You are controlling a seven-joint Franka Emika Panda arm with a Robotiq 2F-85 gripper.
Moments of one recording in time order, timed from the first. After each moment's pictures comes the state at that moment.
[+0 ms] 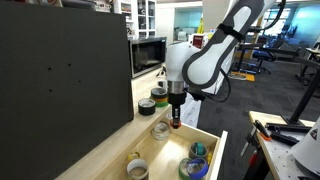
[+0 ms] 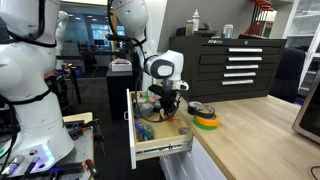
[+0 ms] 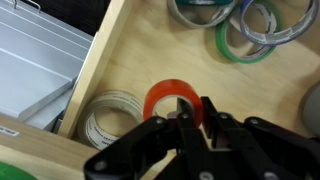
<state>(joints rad) -0.17 0.36 0.16 -2.29 -0.02 2.61 -0.26</state>
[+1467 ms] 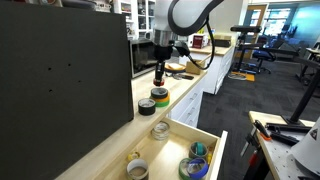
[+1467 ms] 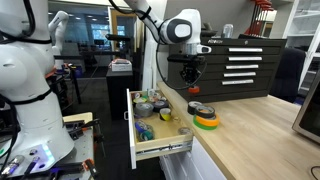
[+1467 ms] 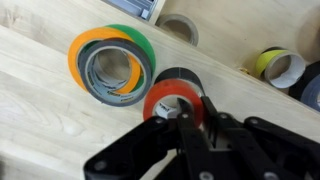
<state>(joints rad) -0.09 0.21 0.02 -2.03 -0.05 2.38 -0.28</state>
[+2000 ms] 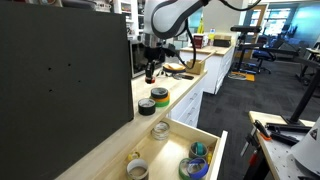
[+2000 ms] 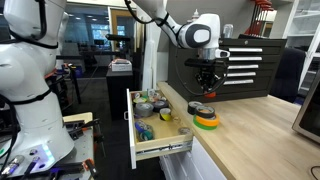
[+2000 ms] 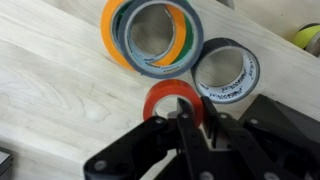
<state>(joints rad) -0.13 0.42 0.00 -1.76 -0.03 2.32 -0.35</state>
